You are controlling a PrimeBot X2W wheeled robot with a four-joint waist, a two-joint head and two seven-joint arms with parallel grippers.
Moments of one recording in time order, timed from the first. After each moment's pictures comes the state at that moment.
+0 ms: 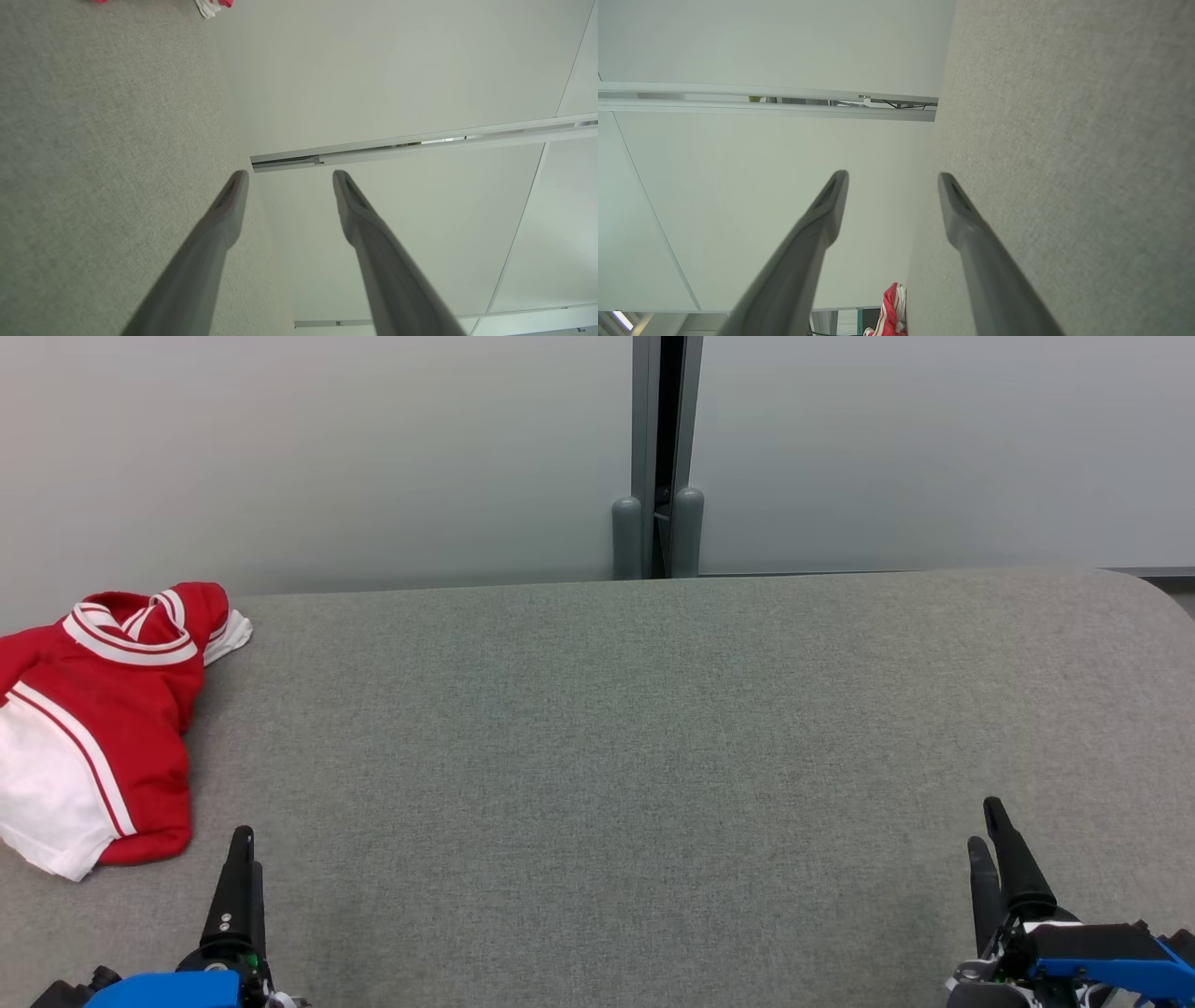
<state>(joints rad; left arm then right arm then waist) -0.07 0.03 0.10 0.28 -1.49 -0.12 0.06 -0.06 -0.05 -0.09 0.28 1.50 0.13 0.06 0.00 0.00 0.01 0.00</state>
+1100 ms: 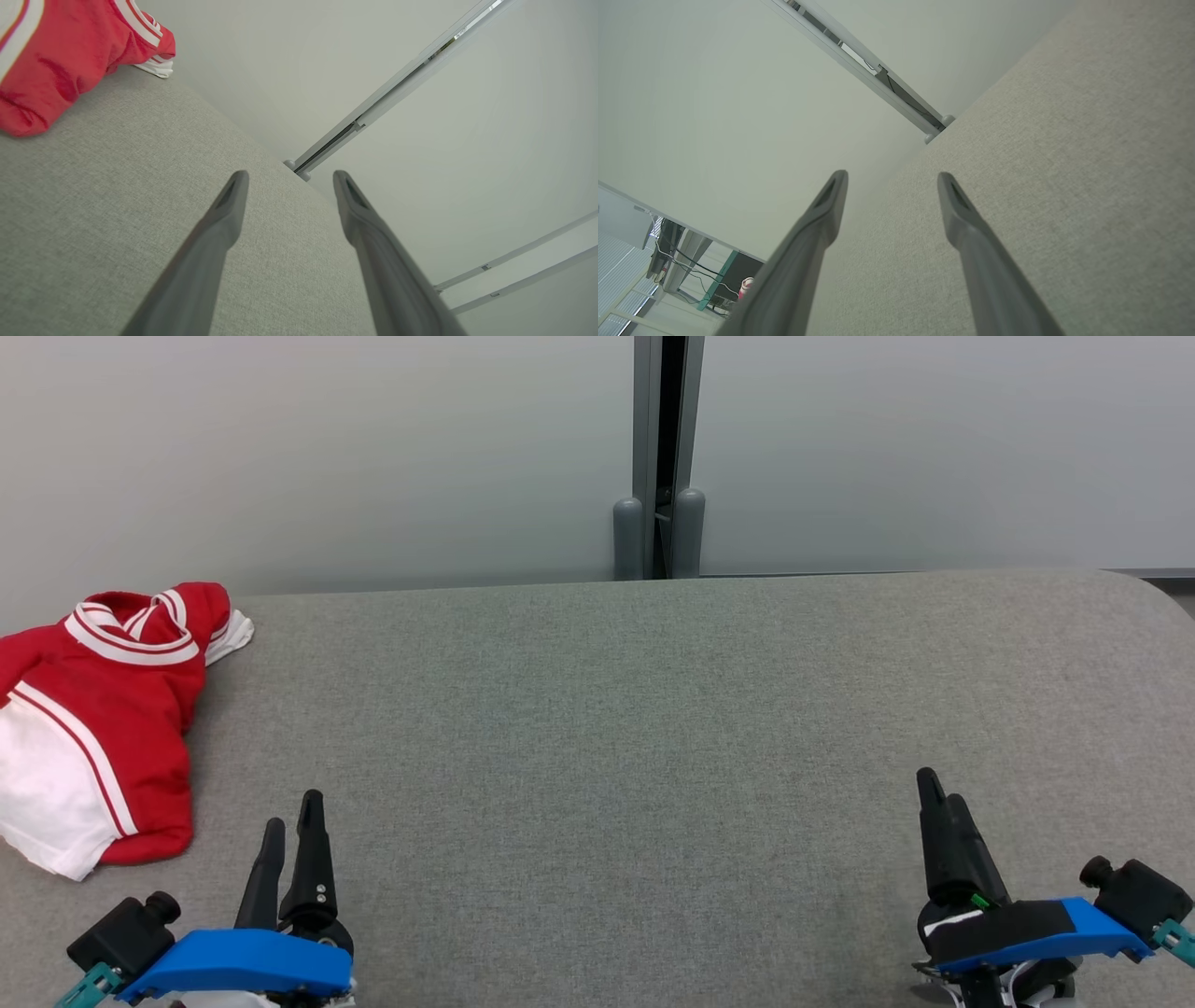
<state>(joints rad) -0.10 0.04 -0.02 0.22 -0.86 -0.05 -0.07 -0.07 -0.05 0.01 0.21 0.87 0.13 -0.07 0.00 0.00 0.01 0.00</state>
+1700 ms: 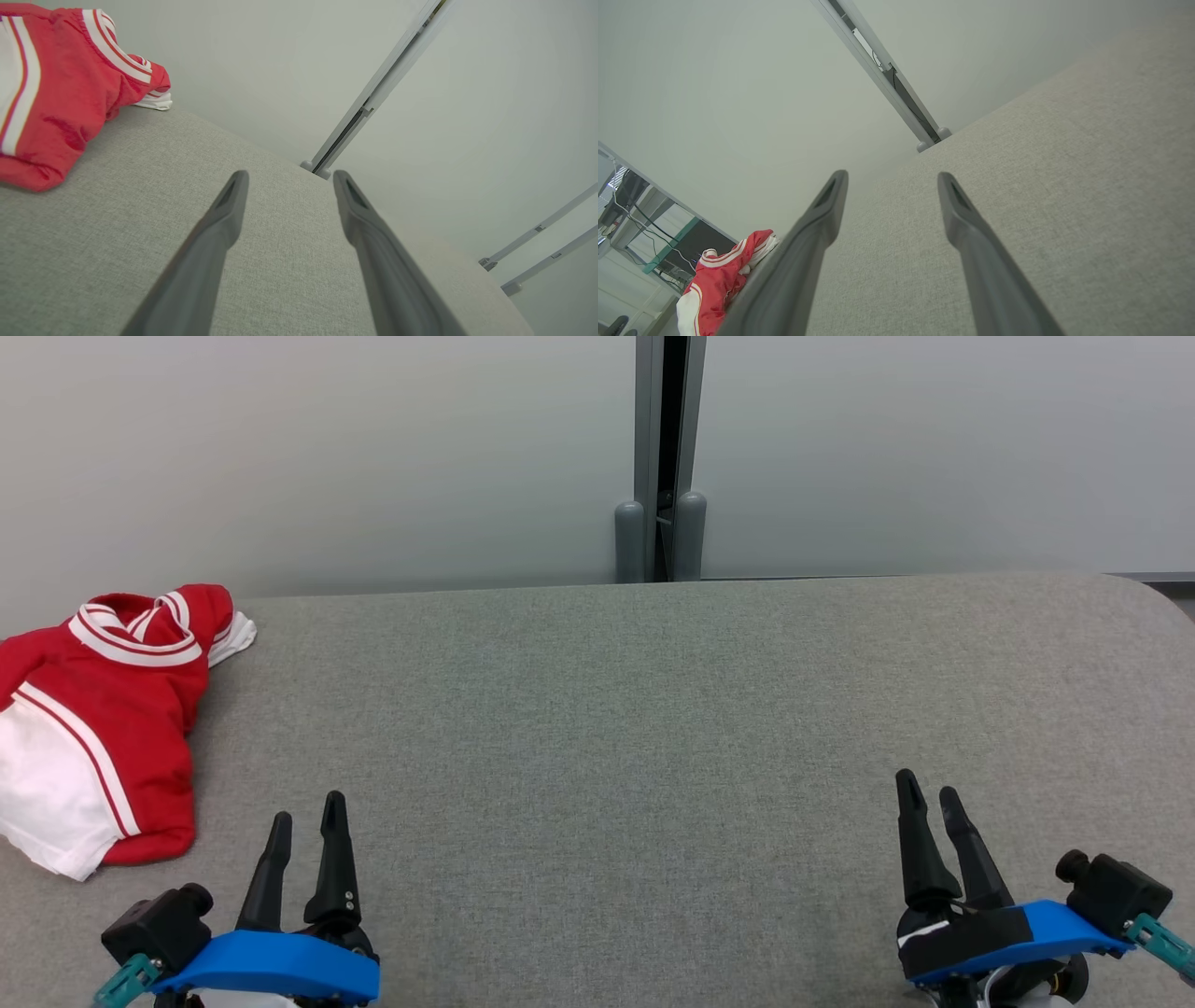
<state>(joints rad) -0.10 0.04 -0.05 0.23 -0.63 -0.04 -0.13 -0.07 -0.05 0.04 0.22 0.65 0.13 -0.13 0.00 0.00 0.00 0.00</state>
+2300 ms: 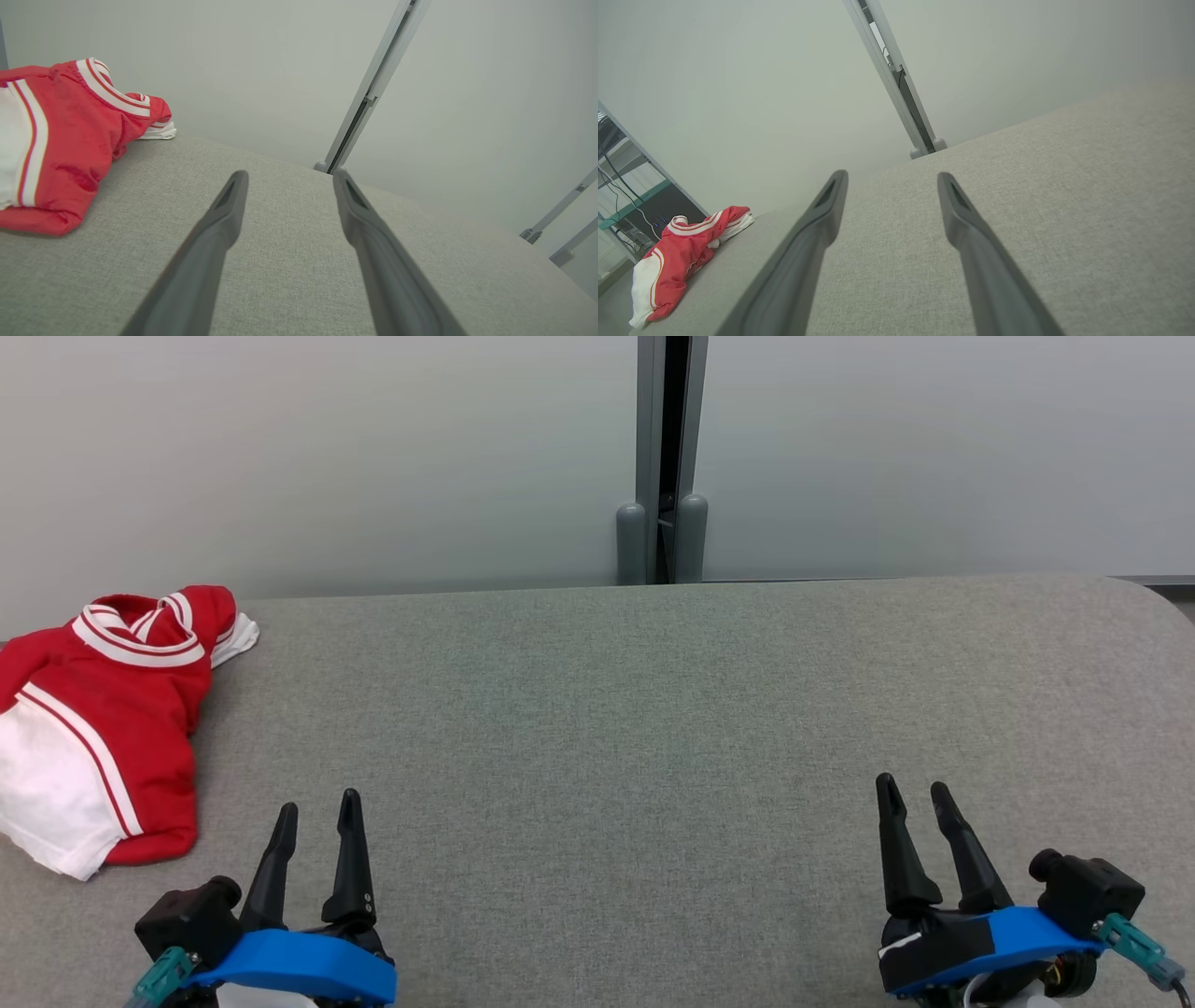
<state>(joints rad) -0.12 0.04 -0.08 0.26 -0.45 -0.02 -0.17 -0.07 -0.05 0.06 0.23 0.46 0.13 -0.17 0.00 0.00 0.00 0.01</state>
